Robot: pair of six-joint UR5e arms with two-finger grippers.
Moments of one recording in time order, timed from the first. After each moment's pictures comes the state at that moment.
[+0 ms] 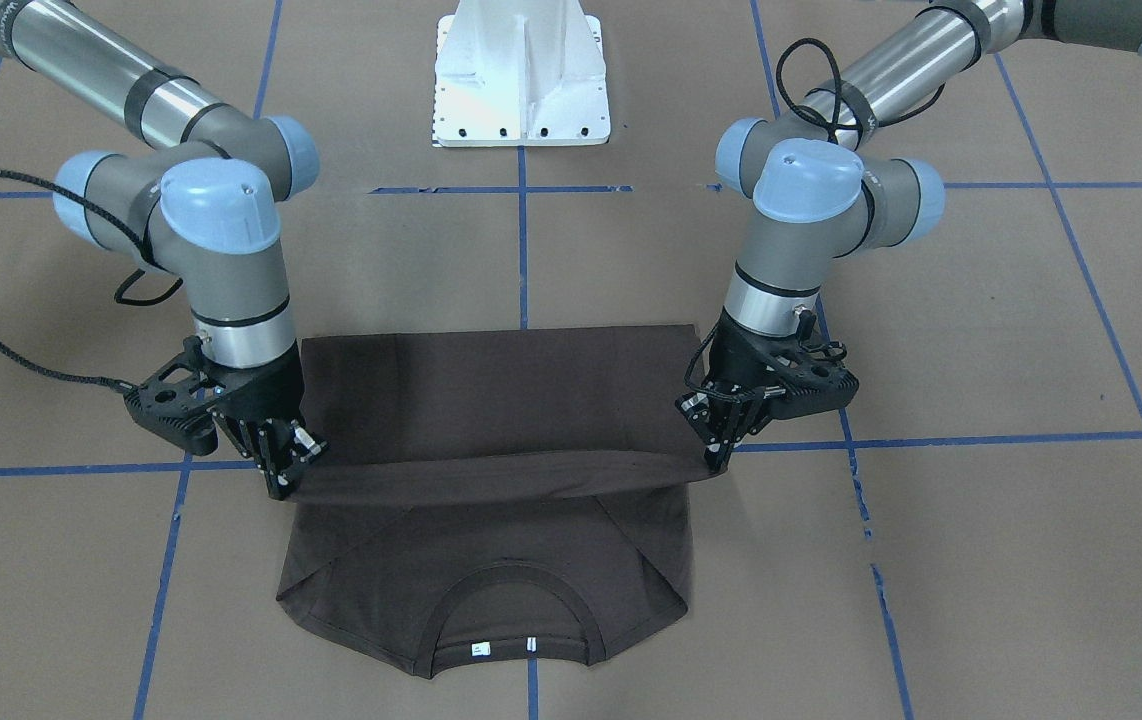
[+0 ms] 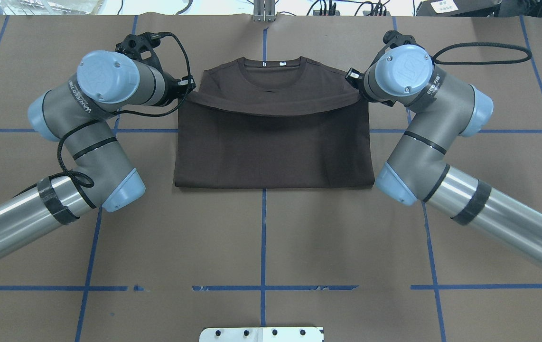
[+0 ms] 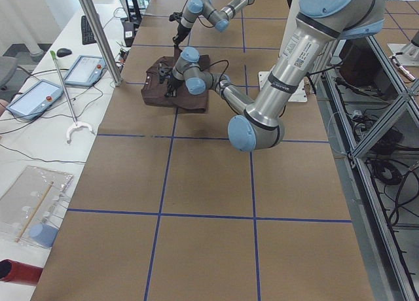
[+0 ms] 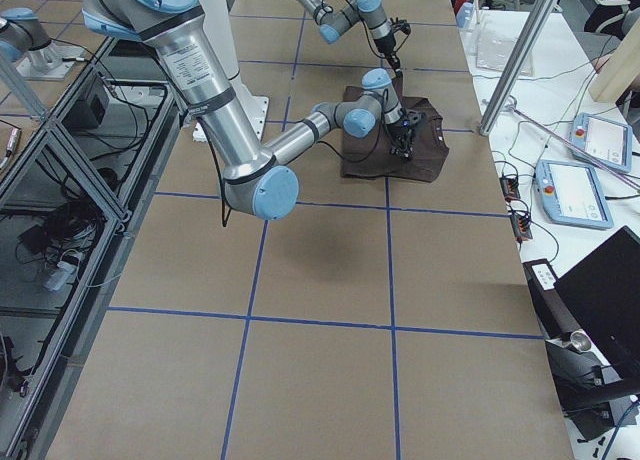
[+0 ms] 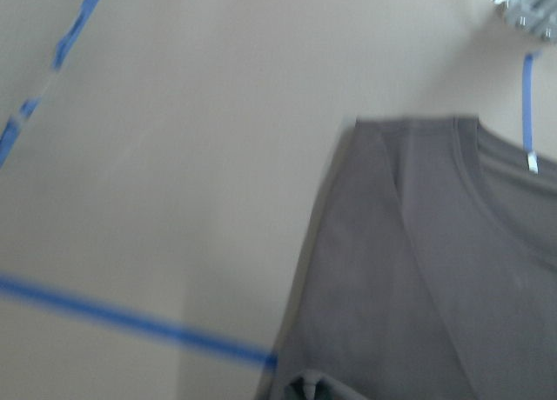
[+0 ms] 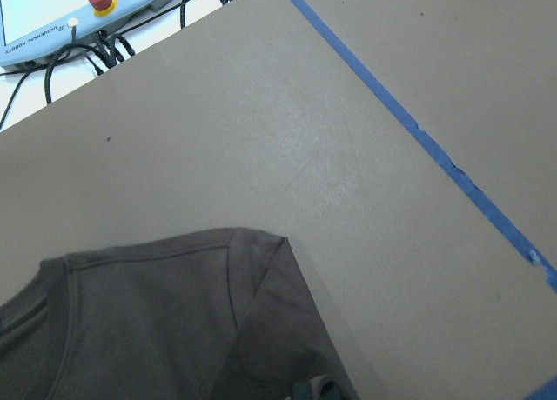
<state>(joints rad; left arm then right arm) -0.73 -2.20 -1.44 -2.08 -1.64 -1.42 0.77 -0.97 1.44 -1.24 1.60 1.61</state>
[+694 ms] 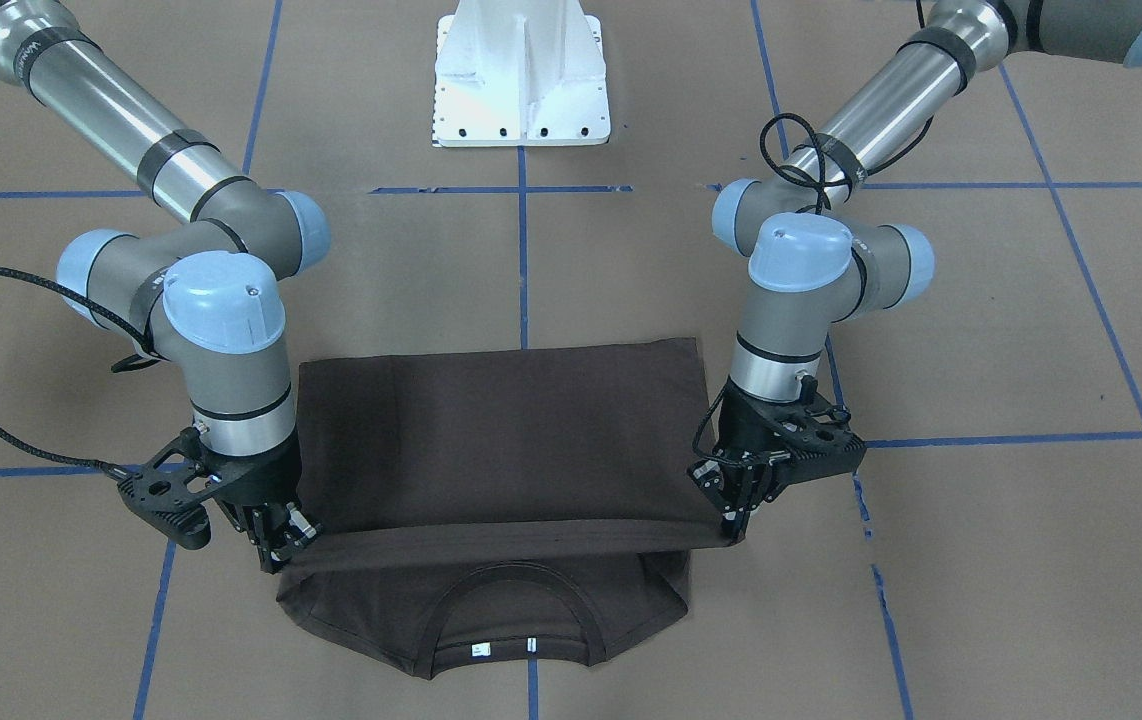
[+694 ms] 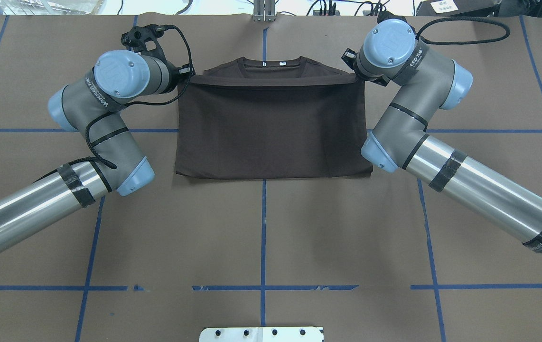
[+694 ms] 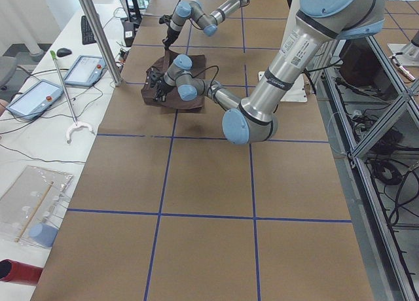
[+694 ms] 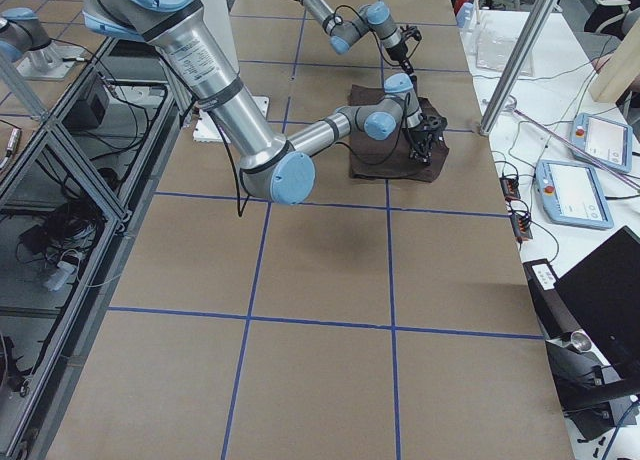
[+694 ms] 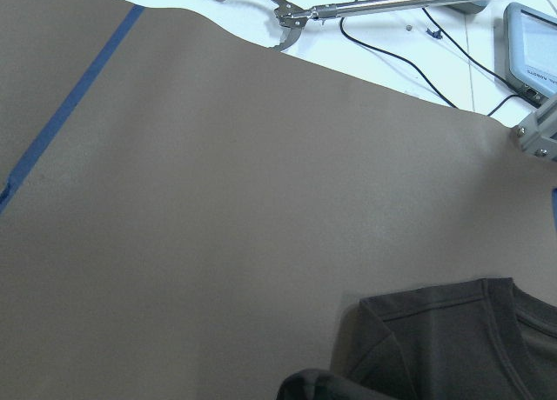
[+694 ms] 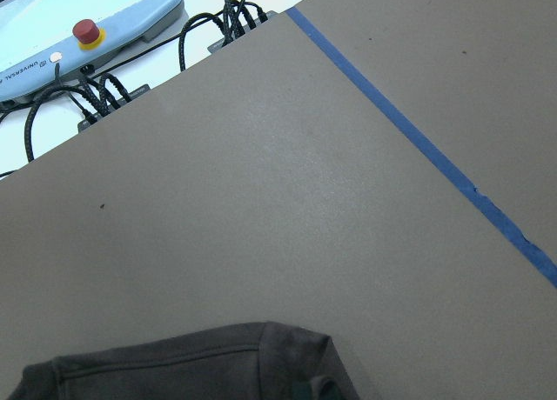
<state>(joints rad) -0.75 -2.26 -1.25 -2.24 -1.56 -1.37 0.81 -0.86 1.26 -1.20 1.61 1.60</state>
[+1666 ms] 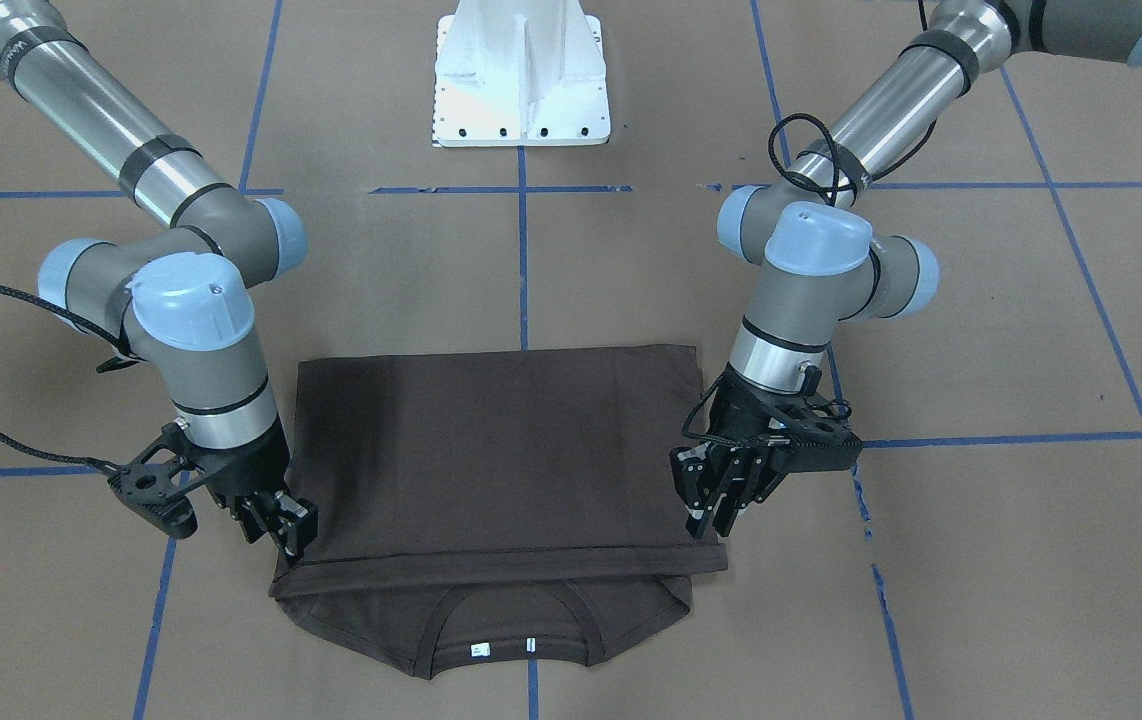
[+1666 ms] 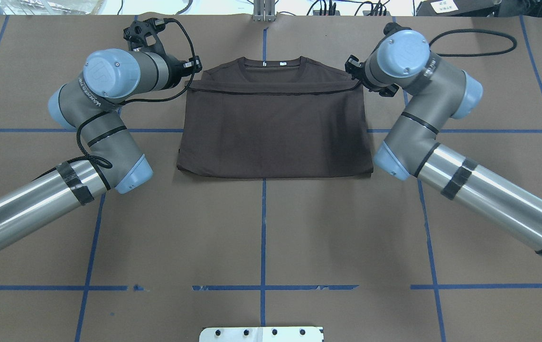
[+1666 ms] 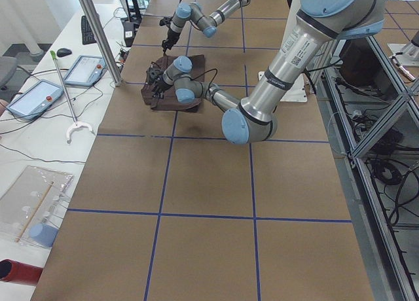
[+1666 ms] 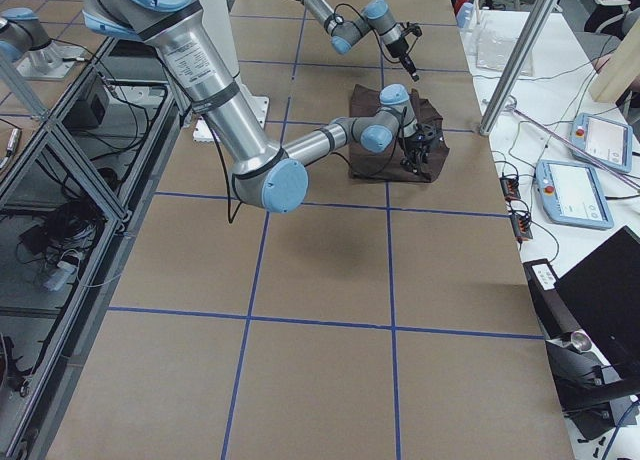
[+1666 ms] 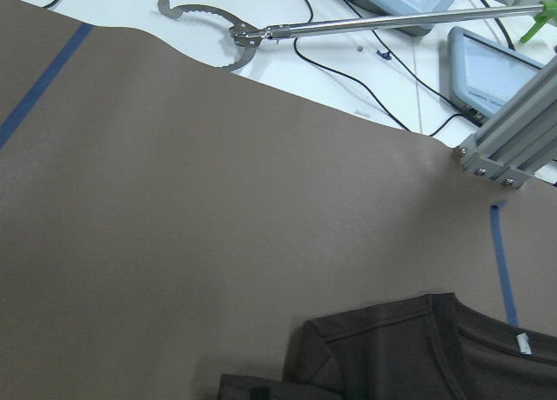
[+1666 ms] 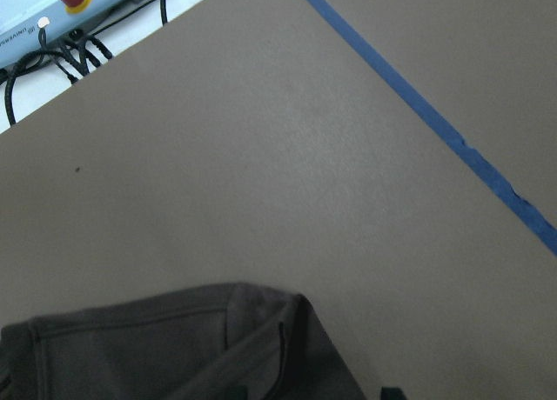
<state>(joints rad) -0.76 -2.25 -1.24 -2.42 -1.60 -1.37 0.81 -0.97 1.33 -1.06 1.73 1.64</state>
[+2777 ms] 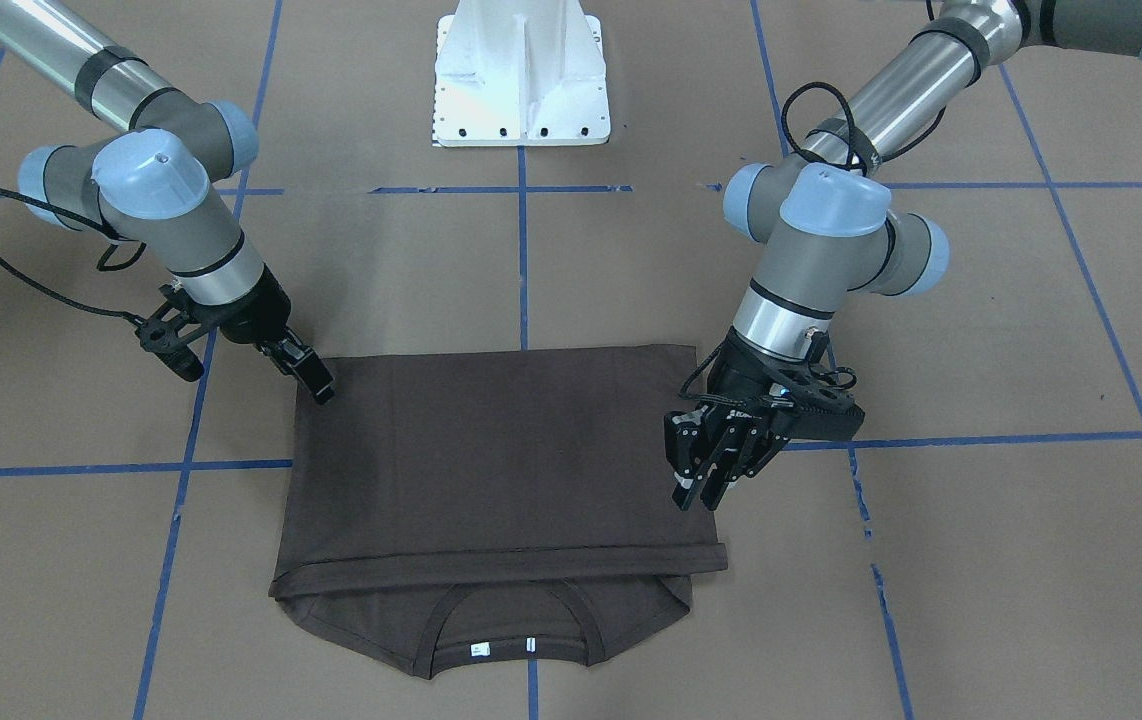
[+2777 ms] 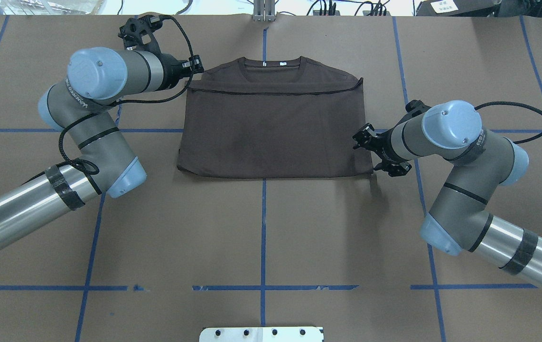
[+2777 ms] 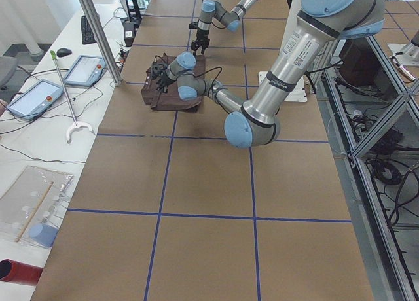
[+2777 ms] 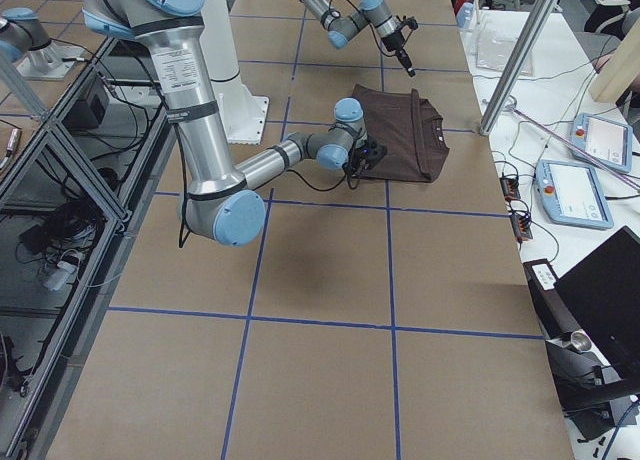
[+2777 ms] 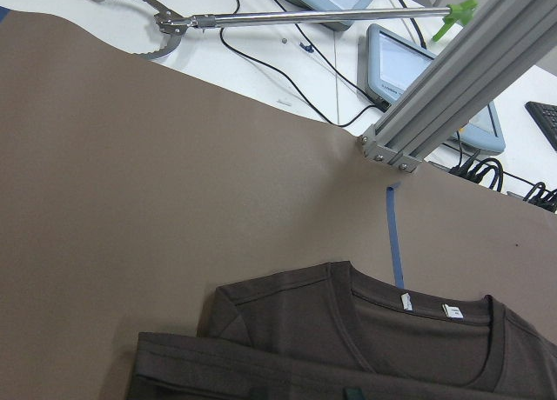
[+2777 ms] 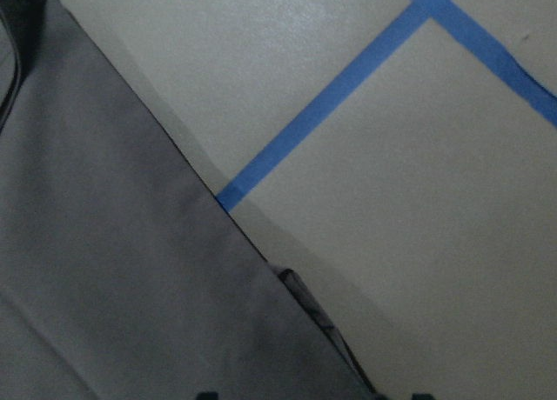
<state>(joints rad) -0.76 -2.22 -1.33 -2.42 -1.63 -1.37 0.66 -1.25 1.62 -1.02 1.88 1.92</state>
